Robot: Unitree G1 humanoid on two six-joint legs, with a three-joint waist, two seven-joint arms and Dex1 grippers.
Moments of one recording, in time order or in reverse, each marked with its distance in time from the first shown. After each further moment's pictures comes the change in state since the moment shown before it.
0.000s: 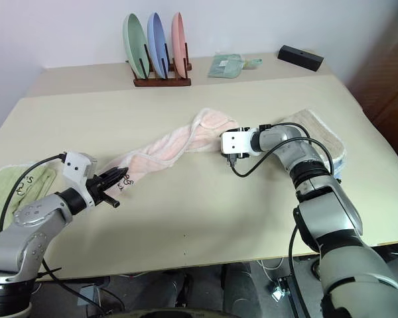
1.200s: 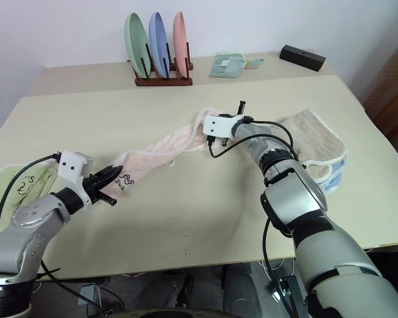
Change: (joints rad) left arm 0.005 -0.002 0.043 -0.005 0.007 -0.011 0.027; right arm -0.173 0.179 0.050 0.298 -0.178 0.230 -0.609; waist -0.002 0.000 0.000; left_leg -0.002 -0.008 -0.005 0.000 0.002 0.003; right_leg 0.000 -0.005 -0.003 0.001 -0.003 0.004
